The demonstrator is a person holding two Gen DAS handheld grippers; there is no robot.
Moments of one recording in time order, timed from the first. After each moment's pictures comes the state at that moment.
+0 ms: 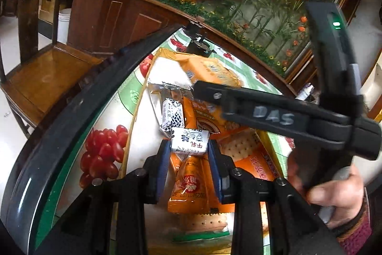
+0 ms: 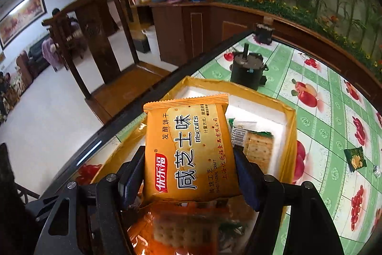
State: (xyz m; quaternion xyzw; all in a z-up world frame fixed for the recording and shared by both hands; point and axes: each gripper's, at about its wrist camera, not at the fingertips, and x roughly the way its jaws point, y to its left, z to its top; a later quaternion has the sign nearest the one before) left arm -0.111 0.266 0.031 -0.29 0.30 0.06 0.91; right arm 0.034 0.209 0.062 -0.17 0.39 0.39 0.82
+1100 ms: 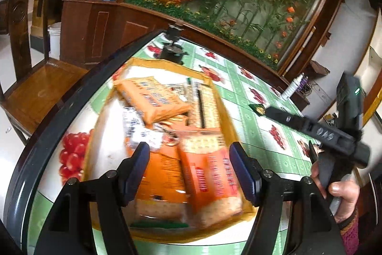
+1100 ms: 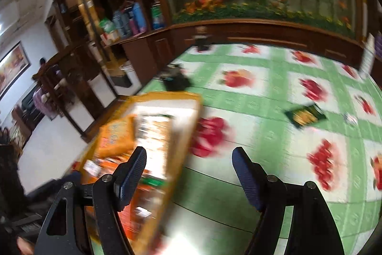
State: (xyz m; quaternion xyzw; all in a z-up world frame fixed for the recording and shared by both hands) left arm -0.109 0.211 0.067 -0.24 0.30 0.05 0.92; right arm 0.066 0.021 0.081 -0.01 0.38 0.33 0.86
